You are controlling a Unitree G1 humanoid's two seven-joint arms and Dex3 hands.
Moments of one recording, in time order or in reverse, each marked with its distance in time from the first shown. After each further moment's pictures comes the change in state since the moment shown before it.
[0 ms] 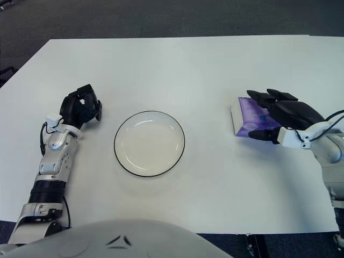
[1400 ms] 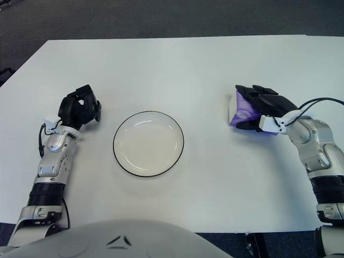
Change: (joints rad) left arm 0.023 -0.002 0.002 -0.035 0.004 -0.001 0.000; right arm -0.291 -0.011 0.297 0.367 -0.020 -0.091 -0.077
